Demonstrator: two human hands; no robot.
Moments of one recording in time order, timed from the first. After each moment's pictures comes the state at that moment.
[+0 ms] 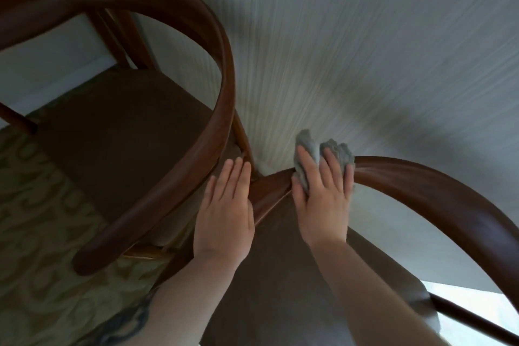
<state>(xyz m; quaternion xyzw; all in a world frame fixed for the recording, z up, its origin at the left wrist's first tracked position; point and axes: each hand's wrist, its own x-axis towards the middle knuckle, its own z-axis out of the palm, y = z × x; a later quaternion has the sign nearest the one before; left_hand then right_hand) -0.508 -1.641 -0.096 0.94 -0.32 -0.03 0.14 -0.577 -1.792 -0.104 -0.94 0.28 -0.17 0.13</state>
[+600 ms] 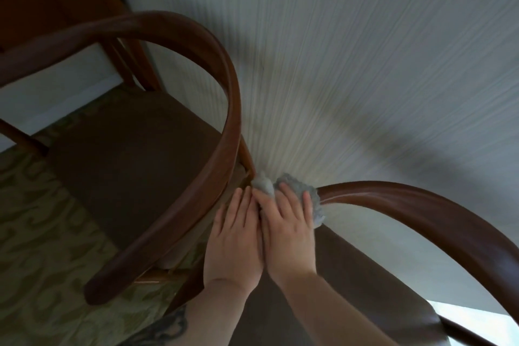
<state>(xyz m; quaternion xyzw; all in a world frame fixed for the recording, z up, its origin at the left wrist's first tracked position) -0.508 -1.643 -0.108 0.94 -0.33 -0.03 0.10 -0.556 -1.740 -0.099 -0.96 0.21 -0.13 0.14</state>
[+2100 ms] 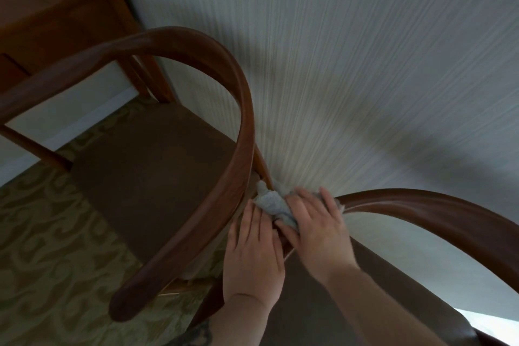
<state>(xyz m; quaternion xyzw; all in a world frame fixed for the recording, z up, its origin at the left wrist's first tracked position) -0.506 -1.643 -0.111 0.94 -0.31 -0.03 0.11 -0.548 -1.772 -0.095 -0.98 0.15 -0.08 0.09</state>
